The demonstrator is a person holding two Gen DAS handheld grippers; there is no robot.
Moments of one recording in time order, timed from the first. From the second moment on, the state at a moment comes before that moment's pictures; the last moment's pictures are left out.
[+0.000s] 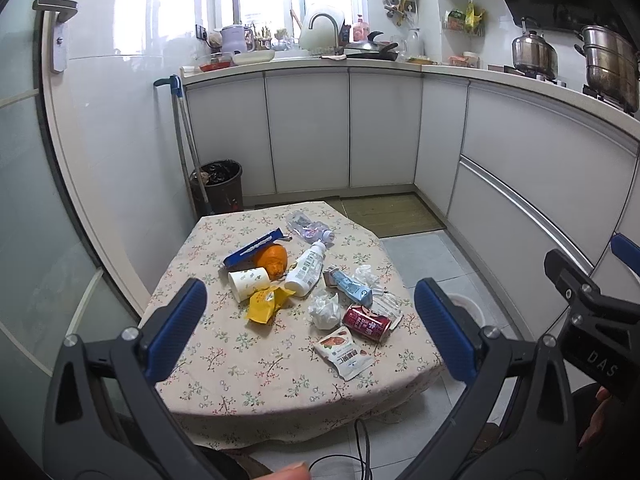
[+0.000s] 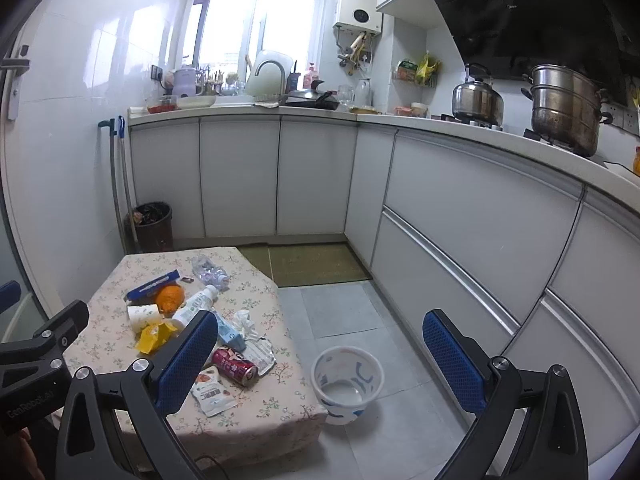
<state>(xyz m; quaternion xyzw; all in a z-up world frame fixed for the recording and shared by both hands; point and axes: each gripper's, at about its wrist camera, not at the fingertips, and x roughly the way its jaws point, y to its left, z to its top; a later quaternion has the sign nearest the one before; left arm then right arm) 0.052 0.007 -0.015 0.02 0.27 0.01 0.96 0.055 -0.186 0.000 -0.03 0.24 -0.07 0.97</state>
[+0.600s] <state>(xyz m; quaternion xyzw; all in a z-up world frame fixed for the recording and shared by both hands) 0.212 0.057 -0.125 0.00 0.48 -0.08 0.87 0.228 -0.208 -0.076 -0.01 0.41 0.06 0.91</state>
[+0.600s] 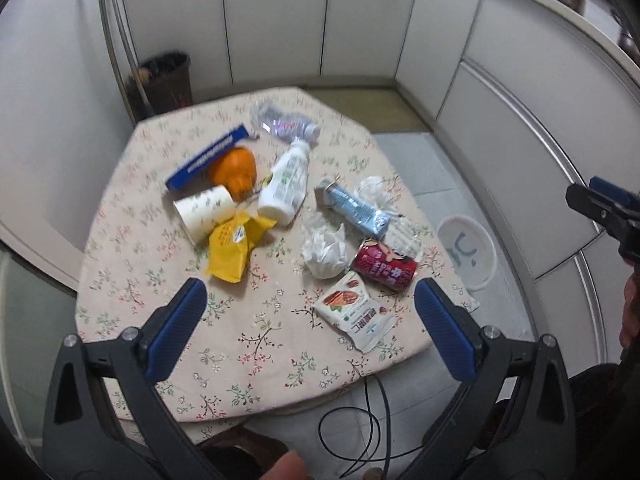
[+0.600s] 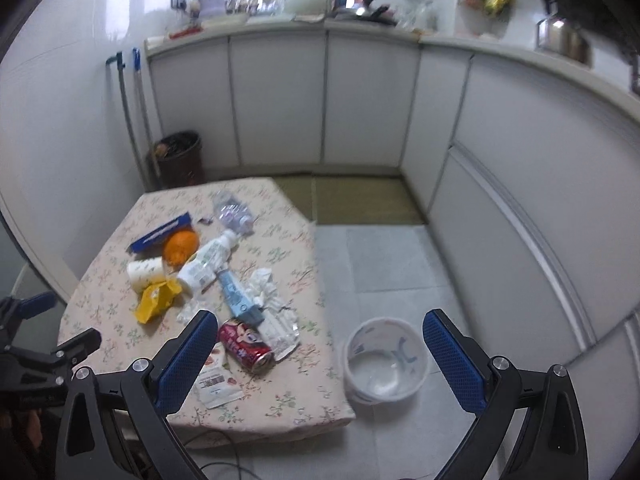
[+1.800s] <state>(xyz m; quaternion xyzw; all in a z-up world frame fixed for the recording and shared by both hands) 0.321 0.058 -0.236 0.01 0.58 -0.09 0.81 0.400 -0.121 -0.243 0.03 0.59 0.20 0.78</state>
